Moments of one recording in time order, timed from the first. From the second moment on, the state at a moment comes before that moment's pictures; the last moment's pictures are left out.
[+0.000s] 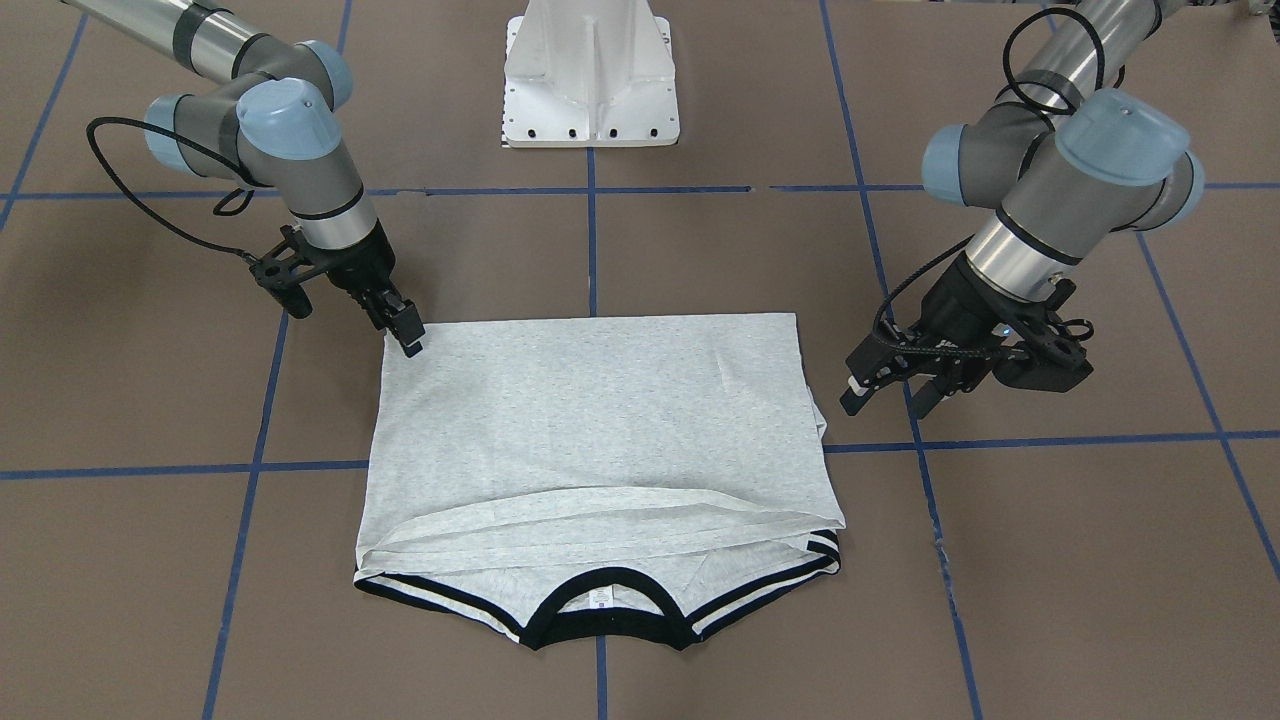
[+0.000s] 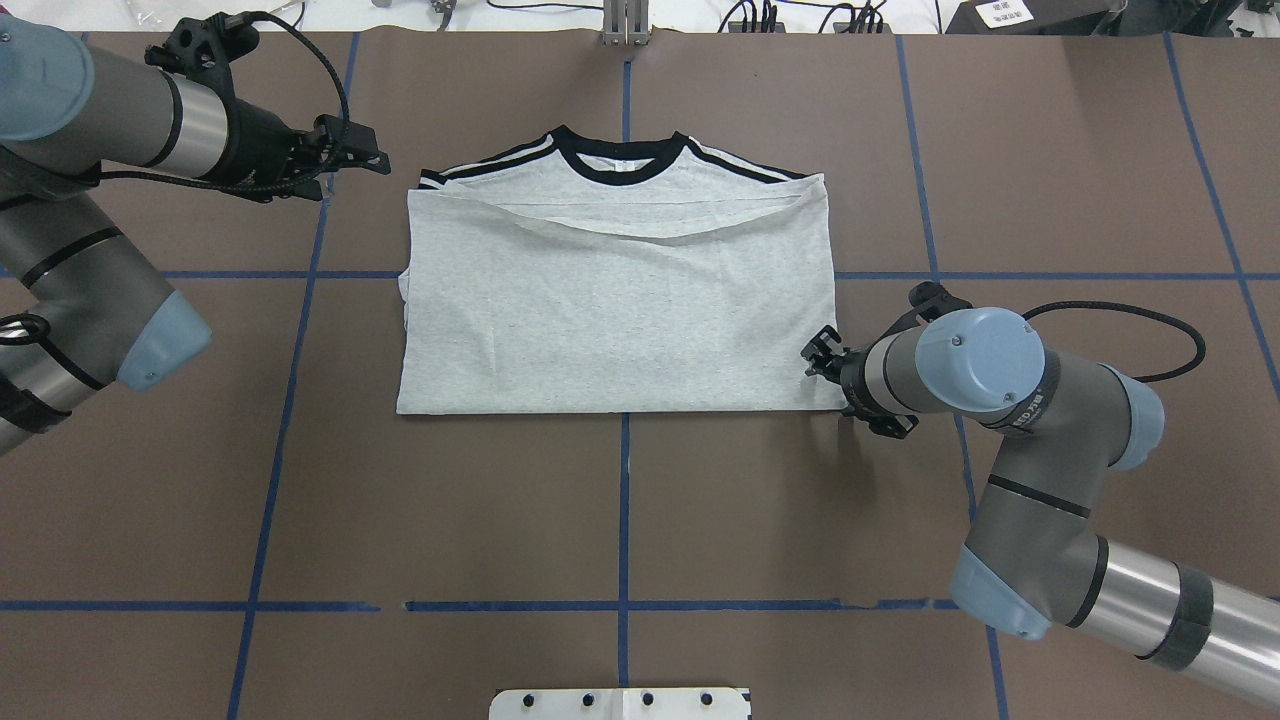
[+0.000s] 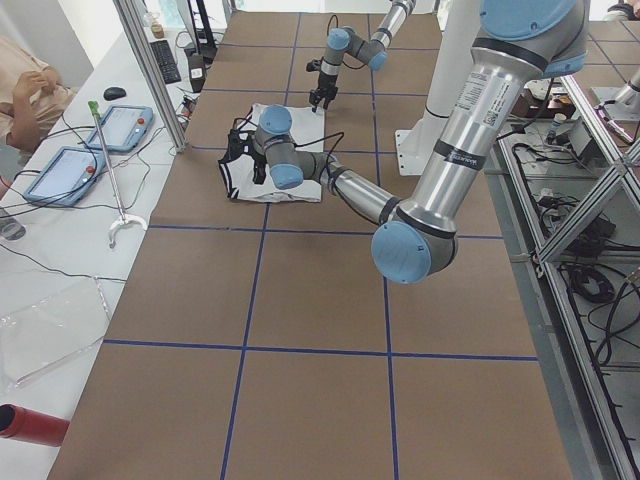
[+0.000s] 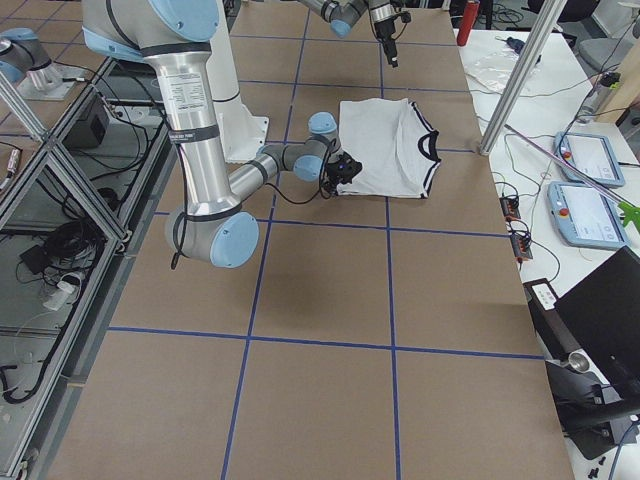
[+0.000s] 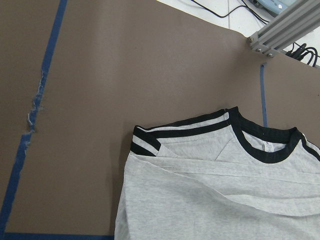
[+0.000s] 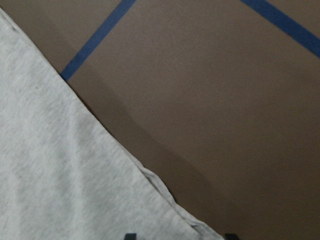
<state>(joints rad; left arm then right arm) -0.93 -1.99 -1.59 -2.30 -2.05 -1.30 0.52 -1.30 1.75 -1.15 1.72 2.05</state>
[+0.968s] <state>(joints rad) -0.93 -1.99 -1.59 -2.30 -2.05 -1.32 0.53 -1.37 1.87 -1.16 1.78 2.06</state>
